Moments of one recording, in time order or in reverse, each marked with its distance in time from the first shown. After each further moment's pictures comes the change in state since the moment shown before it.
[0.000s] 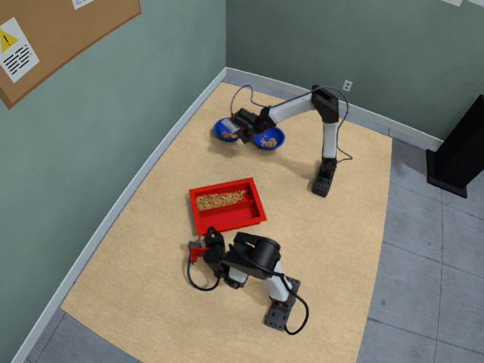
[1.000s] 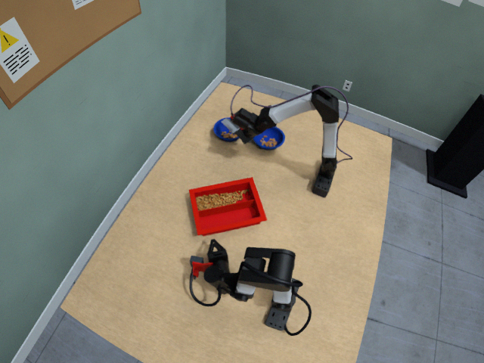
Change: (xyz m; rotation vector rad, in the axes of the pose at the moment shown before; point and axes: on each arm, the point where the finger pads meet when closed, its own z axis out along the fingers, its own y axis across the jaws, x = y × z) left arm -0.004 -0.004 -0.064 0.011 -0.020 0.009; right arm 0.000 0.000 0.000 0.000 0.000 0.000
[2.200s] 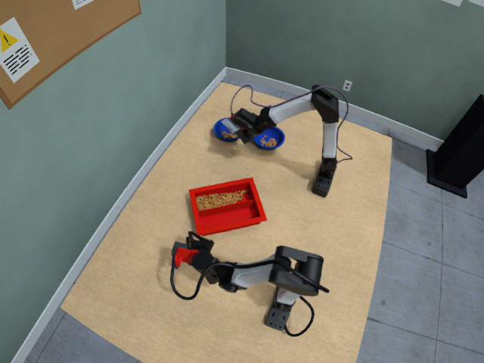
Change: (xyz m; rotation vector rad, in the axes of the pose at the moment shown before) left arm -0.079 -0.071 0.004 -0.120 -0.264 0.501; right arm 0.000 0.000 0.000 0.000 0.000 0.000
